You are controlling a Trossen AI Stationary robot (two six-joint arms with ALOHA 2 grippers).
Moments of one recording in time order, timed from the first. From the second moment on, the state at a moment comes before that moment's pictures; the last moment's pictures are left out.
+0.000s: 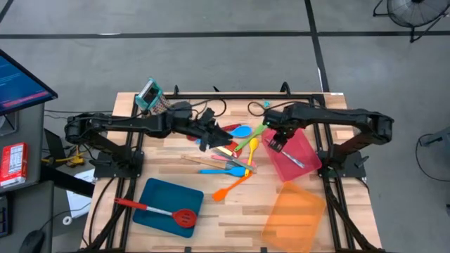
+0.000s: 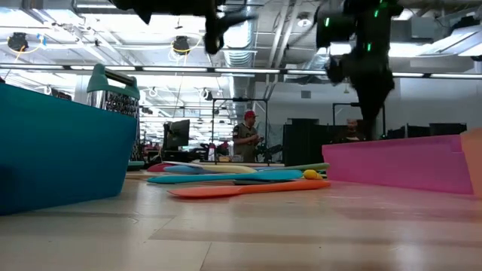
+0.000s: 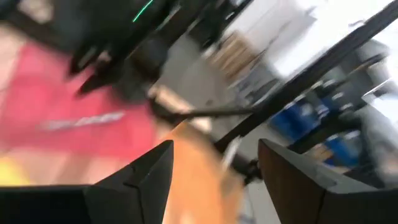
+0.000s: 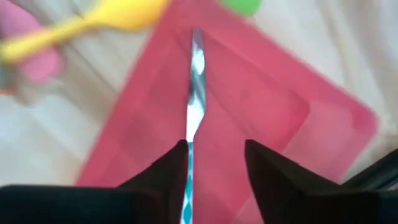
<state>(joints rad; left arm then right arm) 0.16 1.40 0.97 0.27 0.37 -0.67 -0.28 1.42 1.10 -1.15 0.12 0.33</state>
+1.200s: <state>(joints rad) 0.25 1.75 0.97 -0.12 0.14 0.24 0.07 1.02 1.24 -1.20 0.23 0.75</state>
